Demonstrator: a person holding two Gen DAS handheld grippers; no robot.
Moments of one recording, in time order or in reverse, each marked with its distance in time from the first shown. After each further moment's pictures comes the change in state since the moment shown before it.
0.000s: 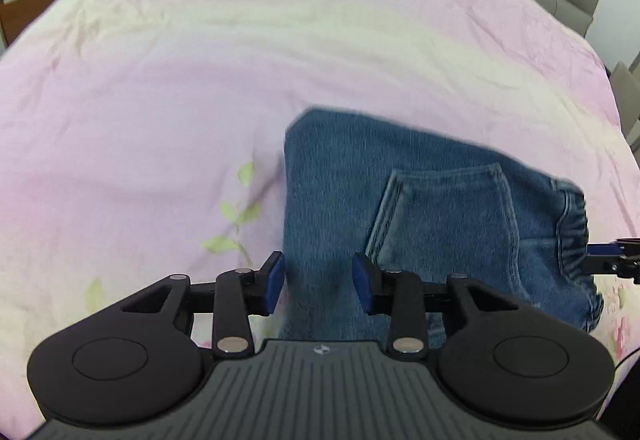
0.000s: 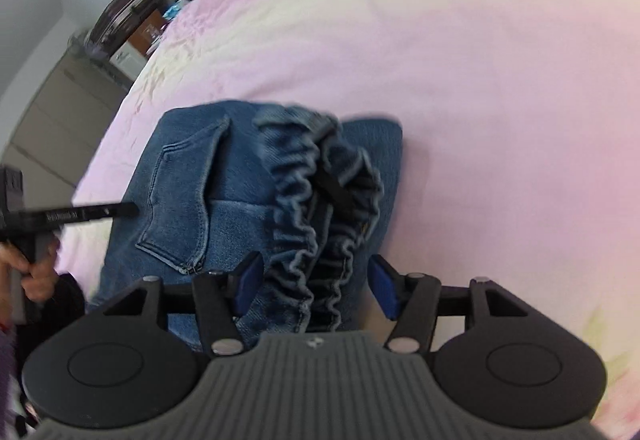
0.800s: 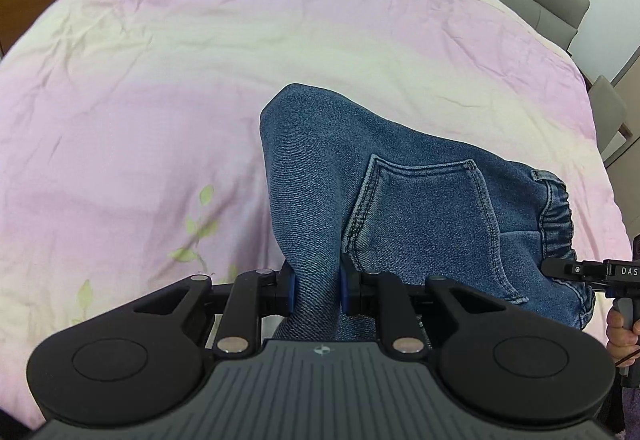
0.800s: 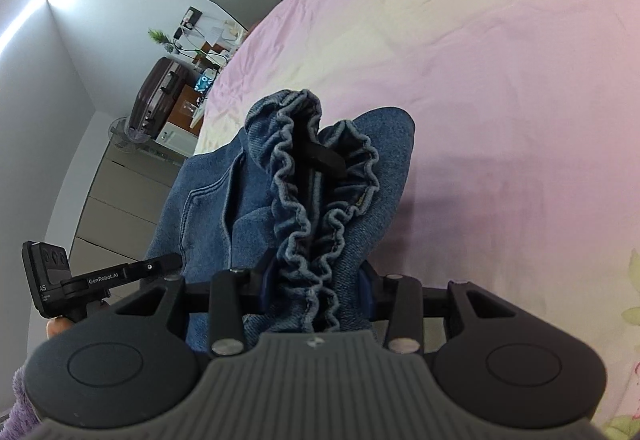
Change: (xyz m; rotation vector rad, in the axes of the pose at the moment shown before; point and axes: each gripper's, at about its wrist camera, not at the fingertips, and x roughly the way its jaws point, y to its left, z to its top) left arm -0.024 -0.018 0.021 -0.022 0.049 -0.064; right arm -0.036 -0.030 -0.011 0.409 -0.053 0.277
